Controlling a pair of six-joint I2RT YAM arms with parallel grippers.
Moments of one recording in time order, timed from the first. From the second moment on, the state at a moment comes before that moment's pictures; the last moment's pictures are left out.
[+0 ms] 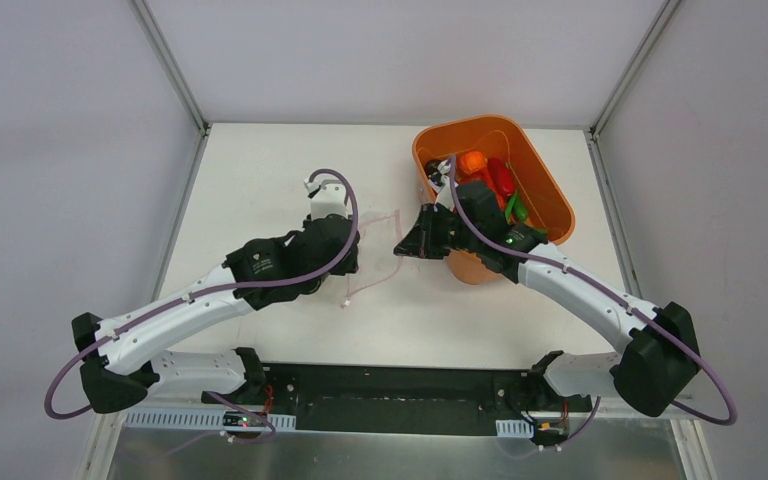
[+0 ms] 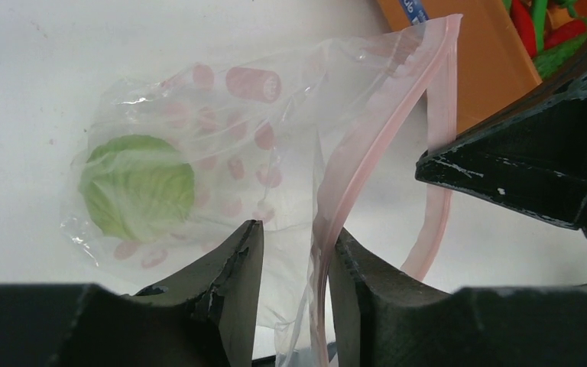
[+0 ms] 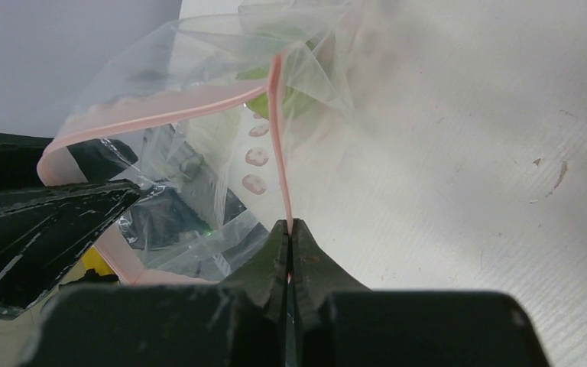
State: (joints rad) left arm -1.06 1.10 1.18 -0.81 -0.64 -0.69; right arm 0.71 1.29 0.99 -0.27 -0.38 0.71
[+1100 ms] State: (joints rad) left arm -1.03 1.12 1.21 -0.83 -0.61 -0.67; right arm 0.69 1.27 1.14 -0.38 -0.25 0.60
